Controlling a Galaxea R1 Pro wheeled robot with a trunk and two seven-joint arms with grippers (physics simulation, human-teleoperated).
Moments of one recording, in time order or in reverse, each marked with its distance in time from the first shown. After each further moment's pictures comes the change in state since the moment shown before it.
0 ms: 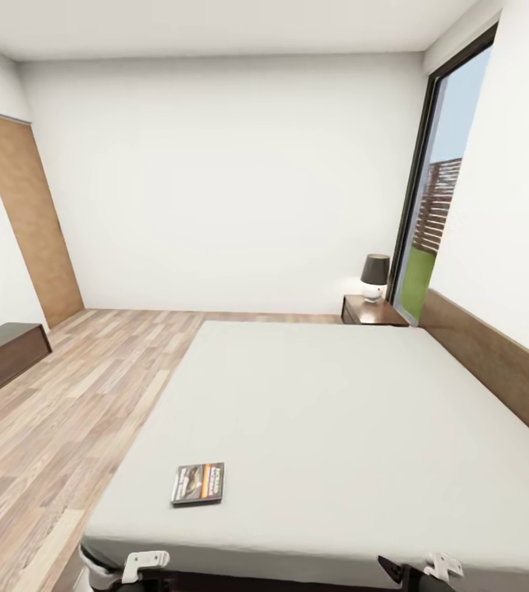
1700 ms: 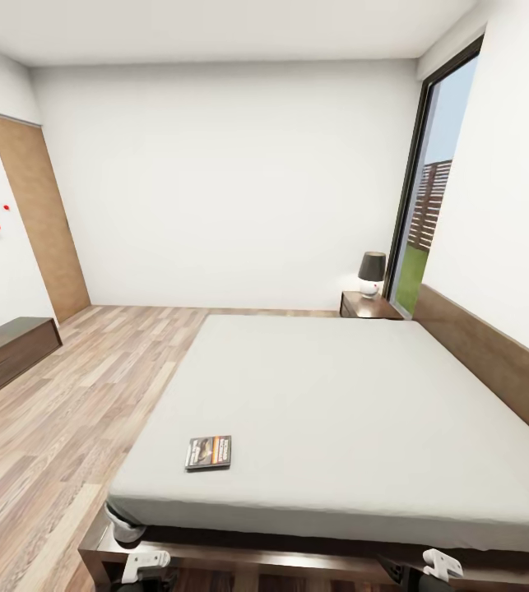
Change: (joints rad) left arm 0.000 0.000 0.000 0.000 0.000 0.001 0.001; right arm -0.001 0.000 0.000 0.000 -0.001 0.000 0.006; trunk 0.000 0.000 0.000
